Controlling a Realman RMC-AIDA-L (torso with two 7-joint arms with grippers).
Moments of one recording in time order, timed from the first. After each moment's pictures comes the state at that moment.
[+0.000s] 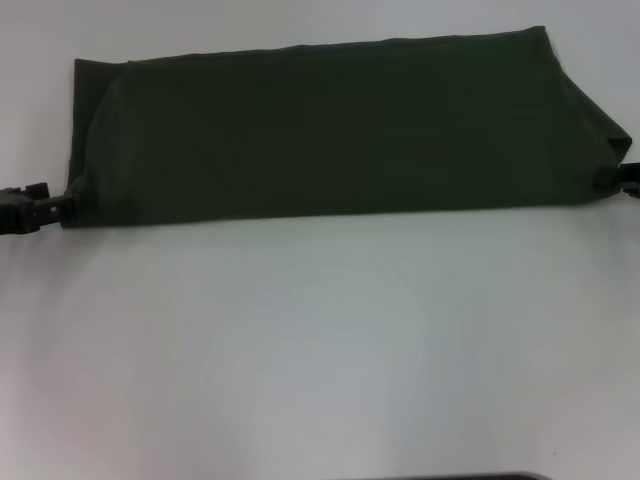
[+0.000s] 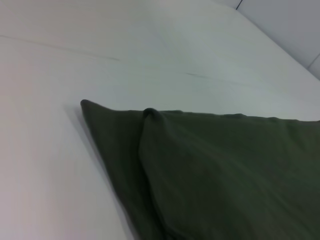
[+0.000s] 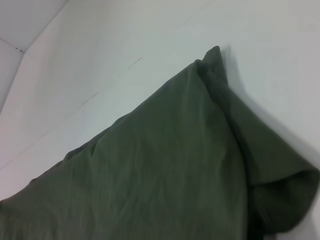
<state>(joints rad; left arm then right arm) -0.44 -2.09 0.30 0.75 2.36 1.41 -1.73 0.43 1.96 -0.39 -0.51 -2.24 -1.29 2.10</state>
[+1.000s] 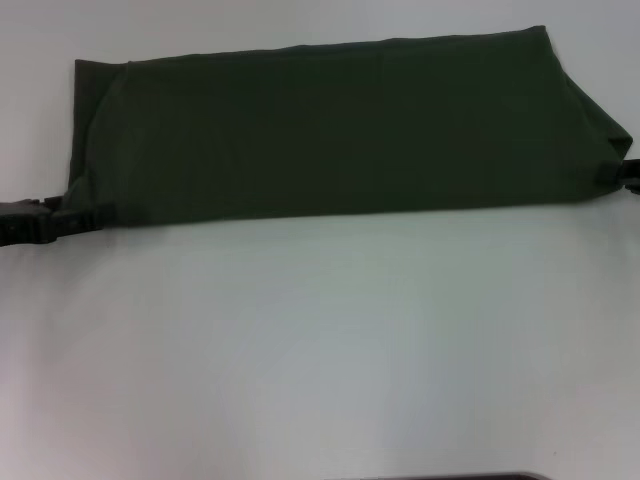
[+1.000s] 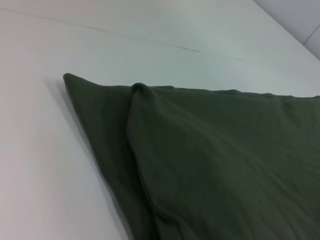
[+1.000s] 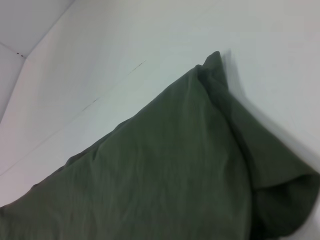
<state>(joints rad) -0.46 -2.09 0.34 0.74 2.40 1.40 -1.76 0.43 1.96 -0.38 -0.51 -2.23 -1.29 2.10</state>
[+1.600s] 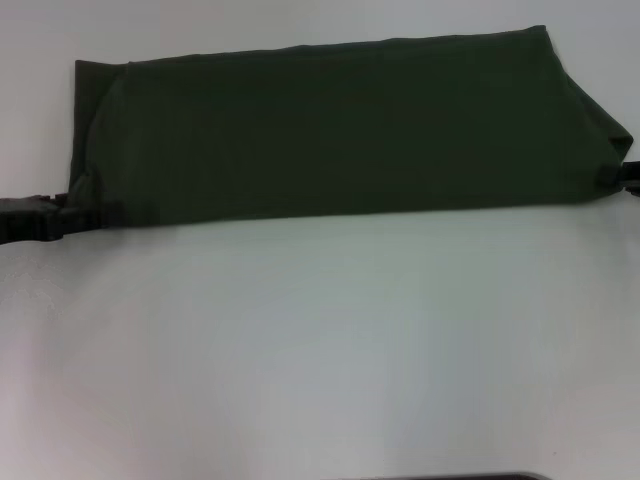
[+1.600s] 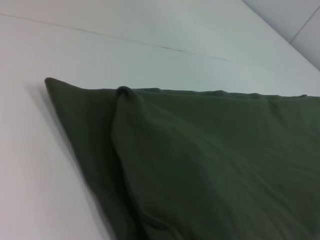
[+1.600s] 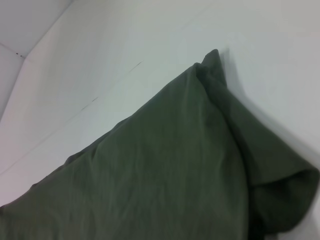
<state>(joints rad) -0.48 -2.09 0.34 0.74 2.41 1.43 -1.76 0.42 1.96 -0.37 -0.51 -2.23 -1.29 2.10</state>
